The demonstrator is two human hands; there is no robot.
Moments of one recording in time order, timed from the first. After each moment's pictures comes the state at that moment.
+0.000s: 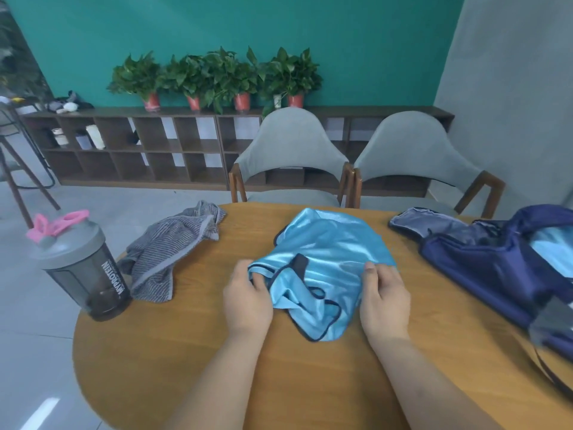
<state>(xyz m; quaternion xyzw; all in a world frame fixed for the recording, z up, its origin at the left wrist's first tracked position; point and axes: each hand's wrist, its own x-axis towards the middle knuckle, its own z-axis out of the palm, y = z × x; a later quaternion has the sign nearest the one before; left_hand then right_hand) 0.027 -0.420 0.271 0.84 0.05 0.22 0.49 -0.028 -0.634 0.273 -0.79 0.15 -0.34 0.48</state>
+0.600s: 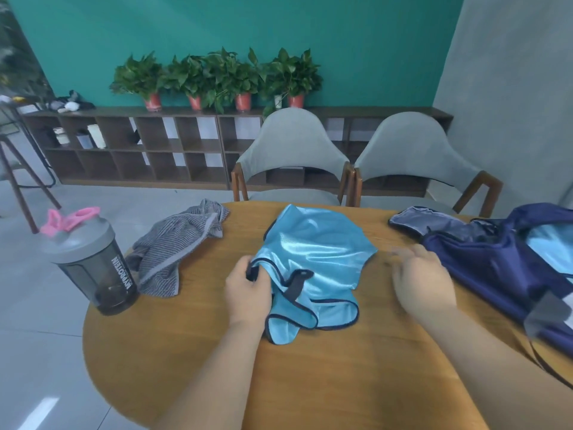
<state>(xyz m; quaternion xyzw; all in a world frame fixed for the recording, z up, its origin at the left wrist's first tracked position) 0.021 -0.411 0.279 0.73 0.05 0.15 0.66 -0.026 -0.707 0.303 -0.96 0.15 -0.20 0.09</state>
